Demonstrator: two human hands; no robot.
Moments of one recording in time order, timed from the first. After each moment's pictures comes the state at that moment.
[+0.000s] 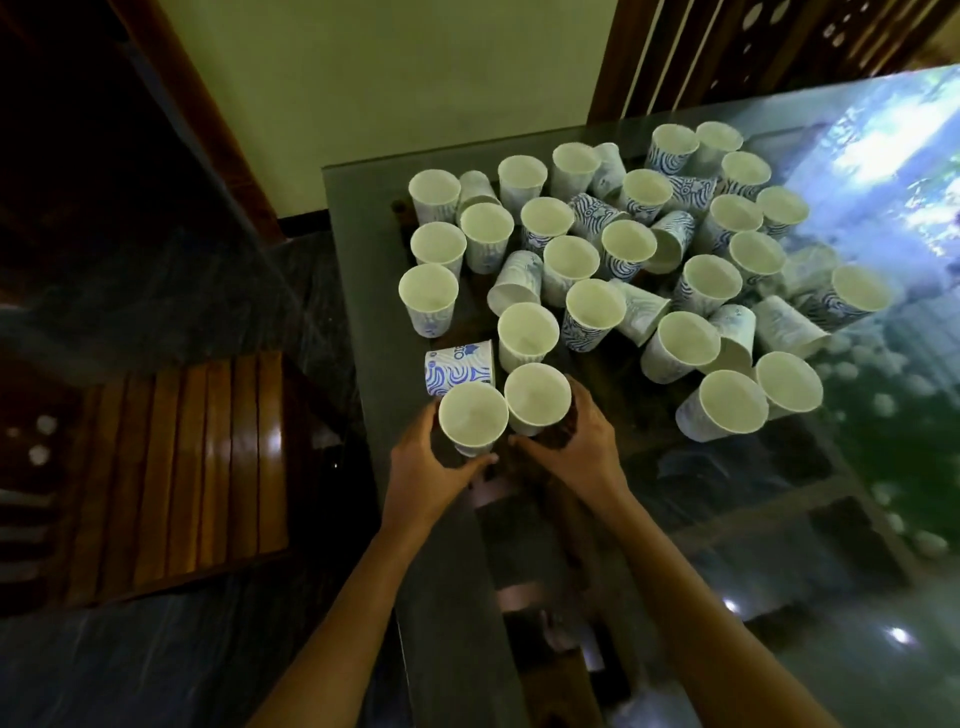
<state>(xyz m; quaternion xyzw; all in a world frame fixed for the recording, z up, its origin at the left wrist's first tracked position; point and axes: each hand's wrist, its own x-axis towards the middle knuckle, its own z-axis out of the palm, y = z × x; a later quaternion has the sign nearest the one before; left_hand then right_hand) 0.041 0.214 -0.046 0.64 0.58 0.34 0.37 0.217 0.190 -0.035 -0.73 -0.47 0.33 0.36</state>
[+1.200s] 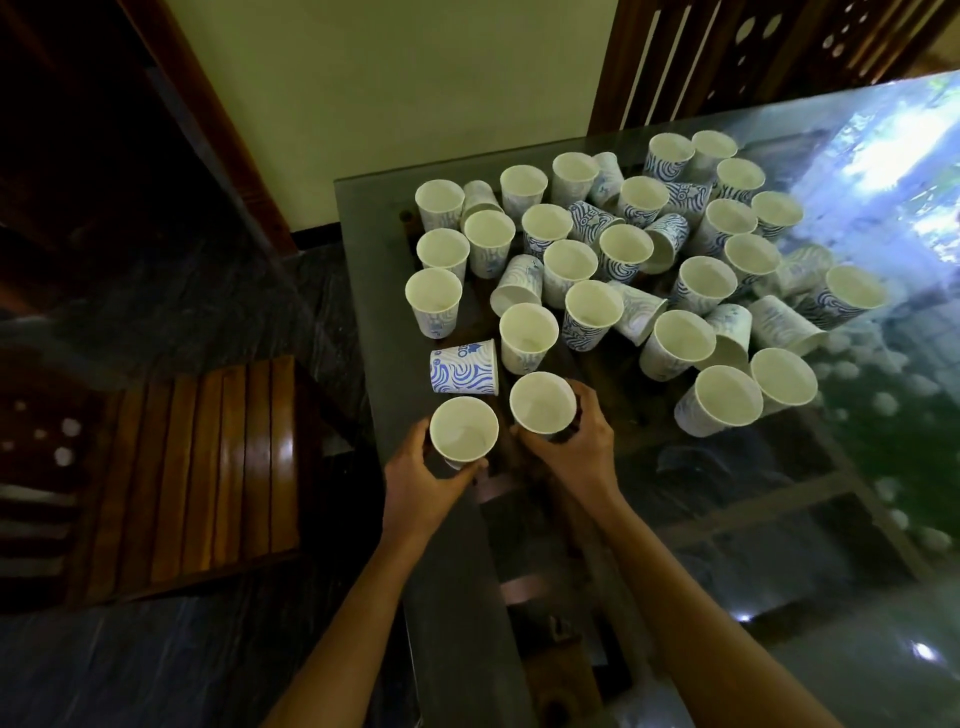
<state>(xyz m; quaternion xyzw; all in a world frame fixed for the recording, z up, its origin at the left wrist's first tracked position) 0.033 0.193 -0.050 0.61 0.62 0.35 0.34 0.208 0.182 -0.045 -0.71 -0.43 0.30 0.46</state>
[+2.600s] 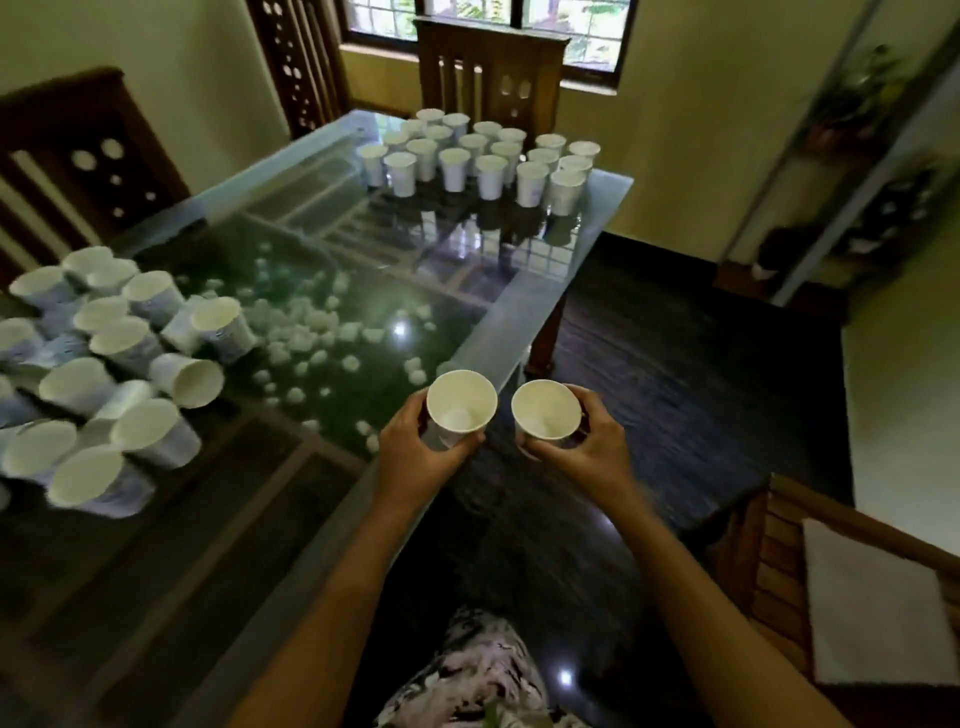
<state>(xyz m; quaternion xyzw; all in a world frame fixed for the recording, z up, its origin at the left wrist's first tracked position) 0.526 -0.090 0.013 0.80 0.27 0.27 0.47 0.631 -0.258 0.014 -0.78 -0.24 0.09 0.57</state>
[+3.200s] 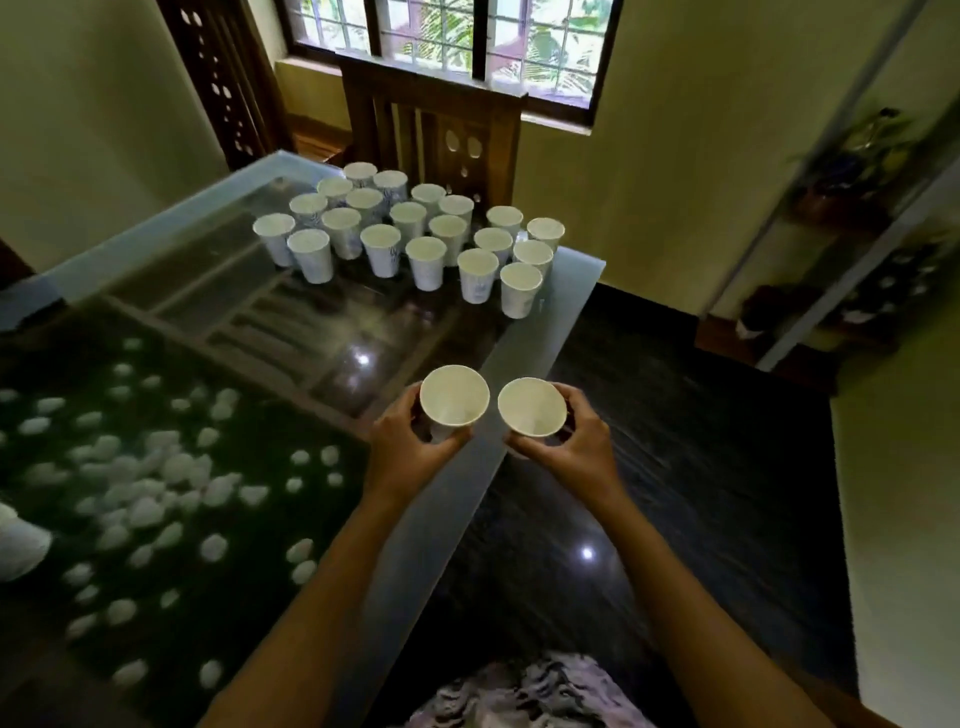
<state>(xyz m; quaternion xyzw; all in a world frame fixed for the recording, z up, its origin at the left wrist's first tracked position) 0.853 -0.009 0.017 0.79 0.23 0.24 0.51 0.953 -0.177 0.017 -0.79 -0.23 0.08 0.56</state>
